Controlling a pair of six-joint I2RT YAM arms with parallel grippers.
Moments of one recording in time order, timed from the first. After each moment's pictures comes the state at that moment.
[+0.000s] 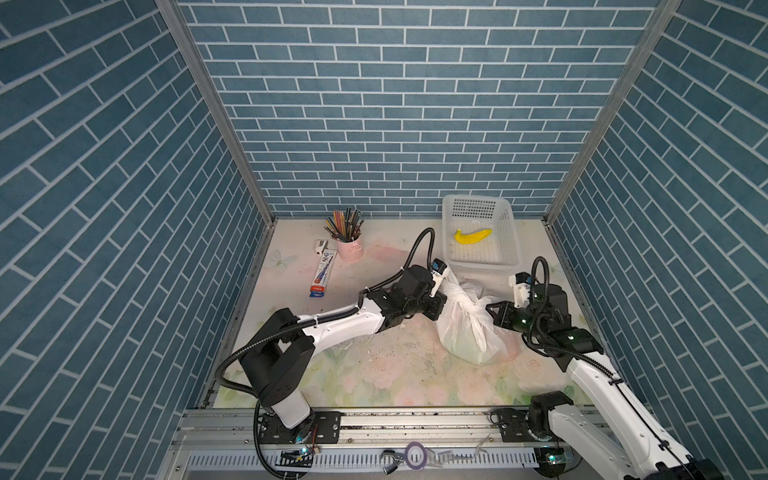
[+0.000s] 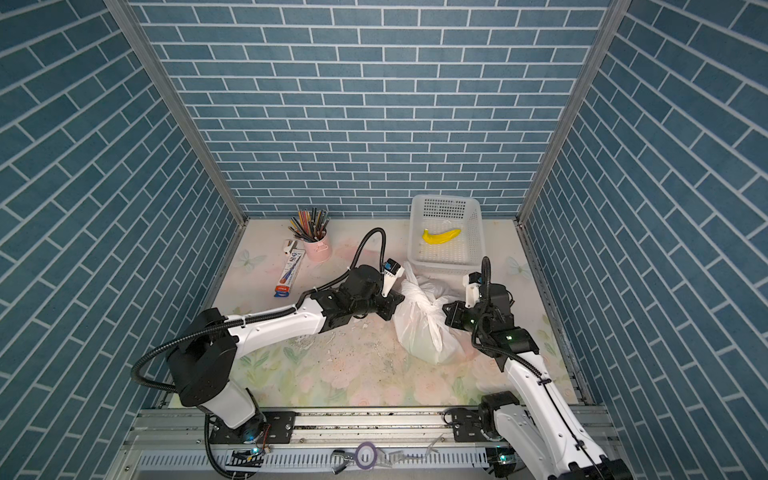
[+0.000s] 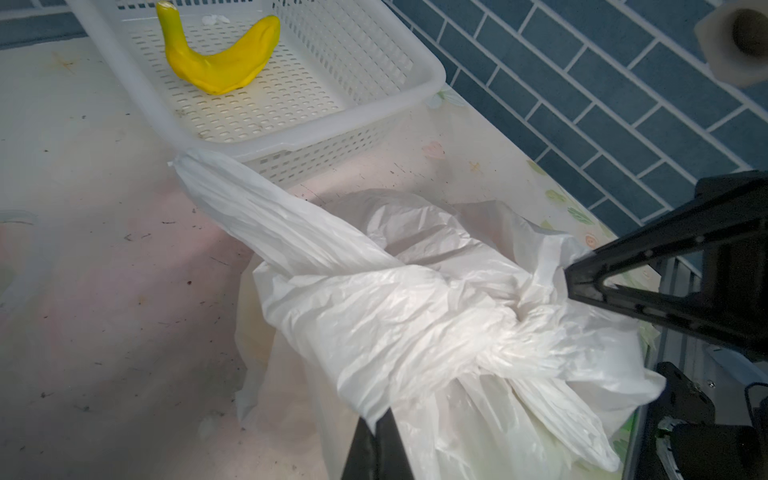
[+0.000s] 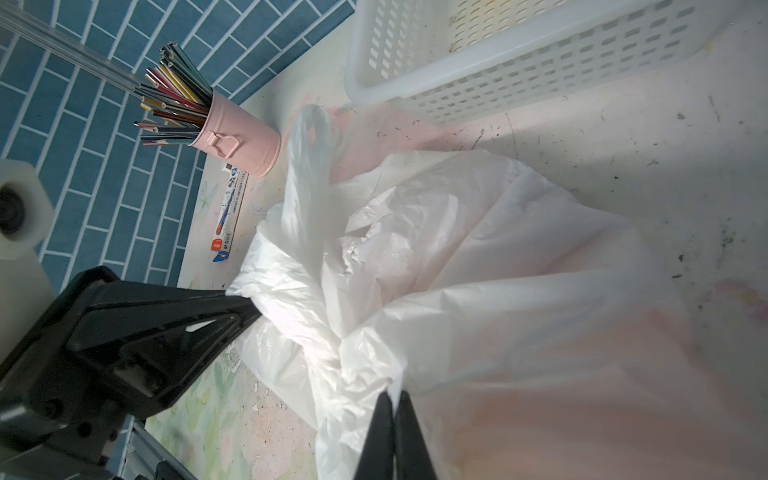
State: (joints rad) left arm -0.87 1.64 1.07 -0.01 0.13 -0.29; right arm 0.25 0.82 0.59 -0.45 -0.37 0.50
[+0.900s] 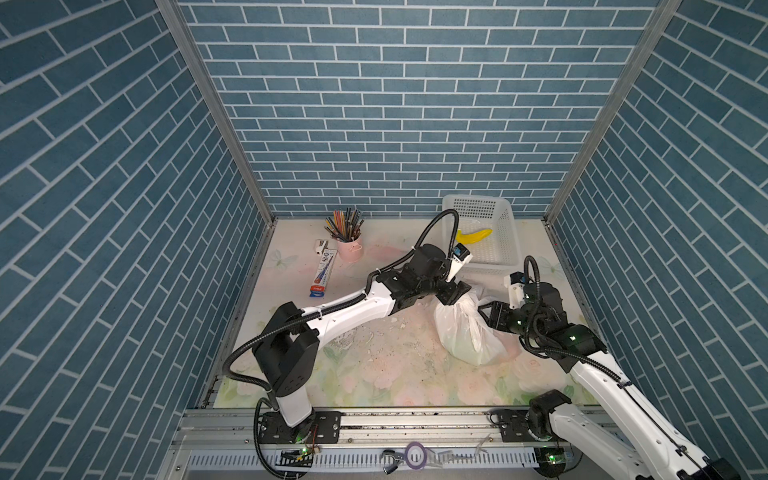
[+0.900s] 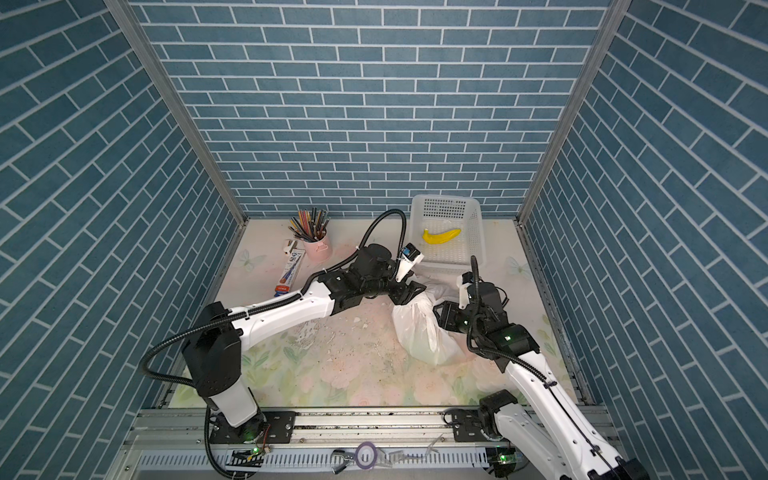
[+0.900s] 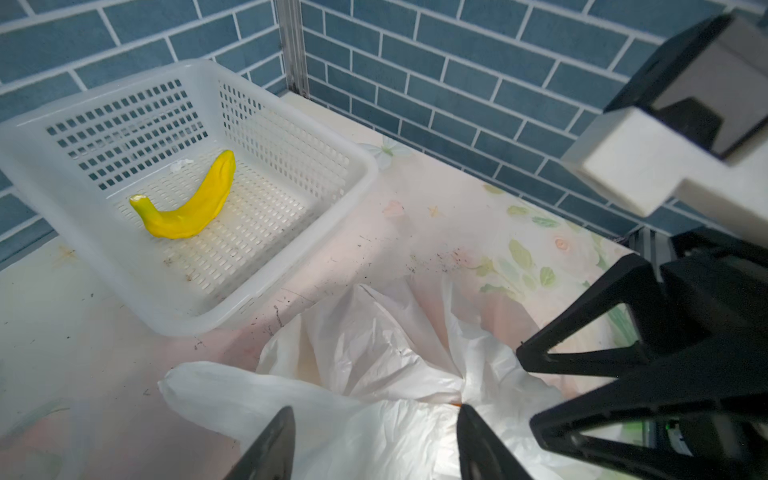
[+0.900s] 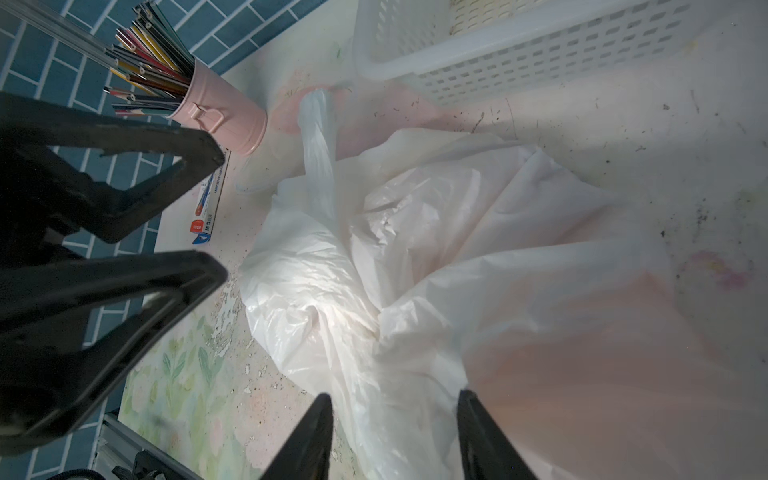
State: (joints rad) left arm -0.89 1.76 1.38 -0.16 0.22 0.01; right arm 0.42 0.82 0.69 -0.60 -0.22 0.55
